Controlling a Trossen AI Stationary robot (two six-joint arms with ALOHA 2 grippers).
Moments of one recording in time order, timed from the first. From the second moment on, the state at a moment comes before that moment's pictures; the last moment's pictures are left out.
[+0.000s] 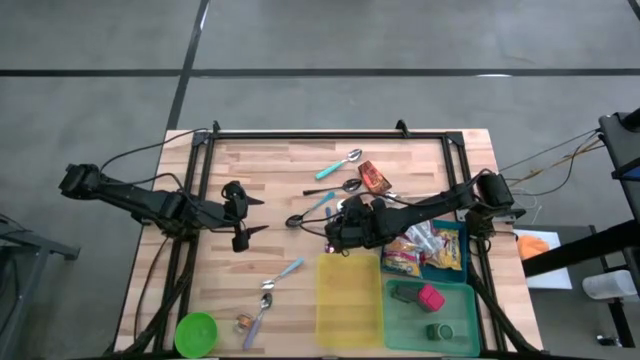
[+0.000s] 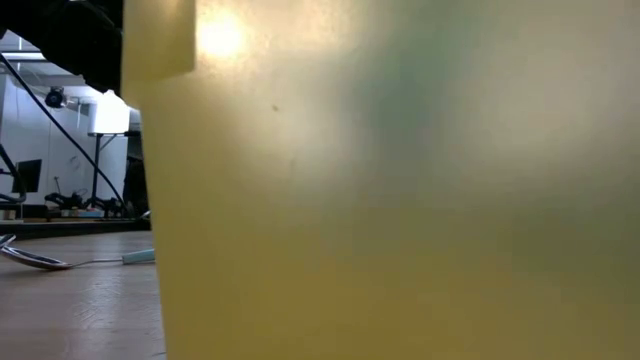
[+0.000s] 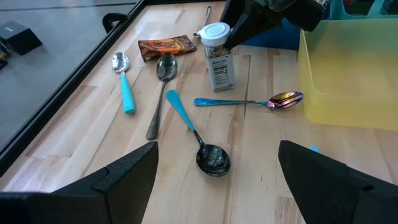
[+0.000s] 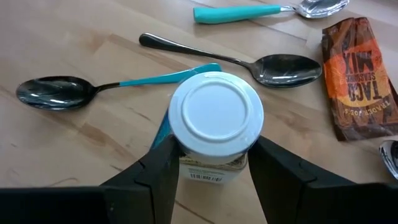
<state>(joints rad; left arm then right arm) -0.25 0.75 0.46 -0.29 -0.45 -0.13 0.20 1.86 1.28 -0.69 0.70 1.22</state>
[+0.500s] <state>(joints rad) -0.25 0.75 0.46 -0.29 -0.45 -0.13 0.20 1.86 1.28 -0.70 0.68 1.19</state>
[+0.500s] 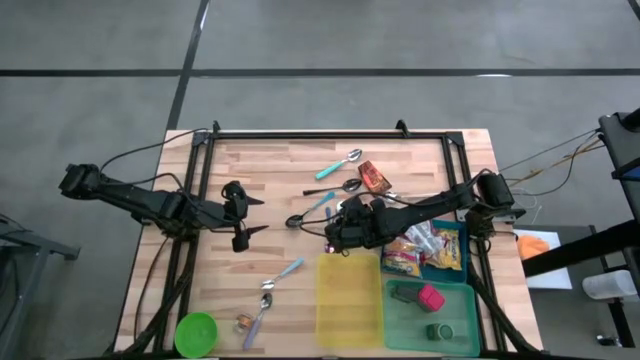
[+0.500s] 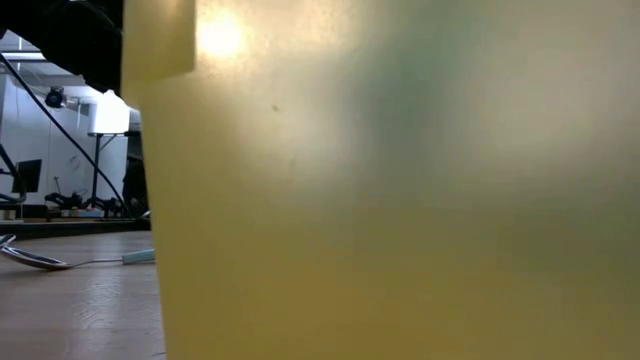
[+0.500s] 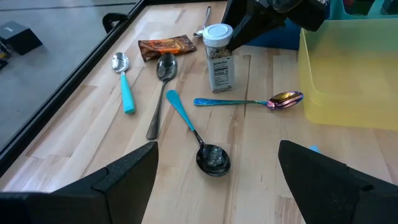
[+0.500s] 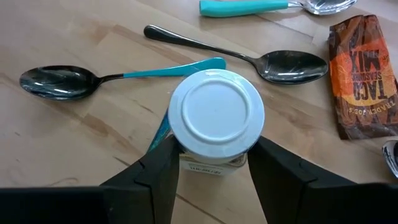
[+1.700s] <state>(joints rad) -0.25 0.75 0.46 -0.29 -0.45 -0.13 0.18 1.86 1.28 -0.61 0.68 1.17</state>
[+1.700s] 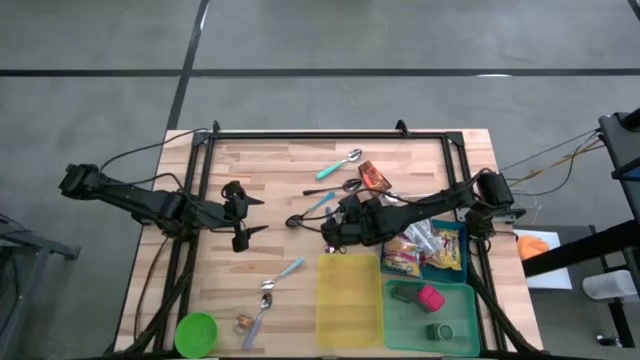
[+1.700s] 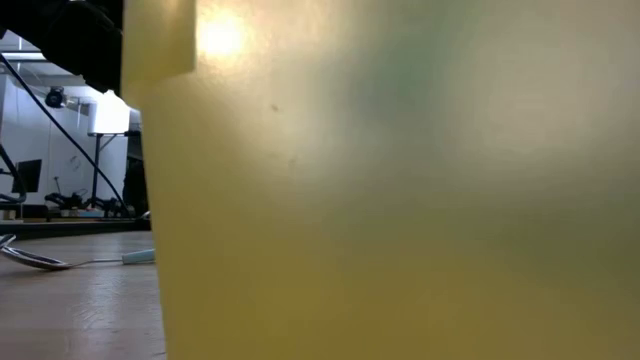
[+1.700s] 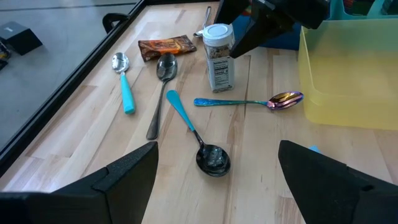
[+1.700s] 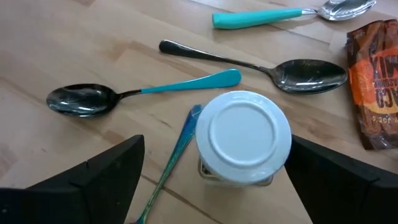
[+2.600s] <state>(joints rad) -0.25 0.76 0.46 -0.29 -0.45 -0.13 0.15 1.86 1.24 -0.59 0.68 1.17</state>
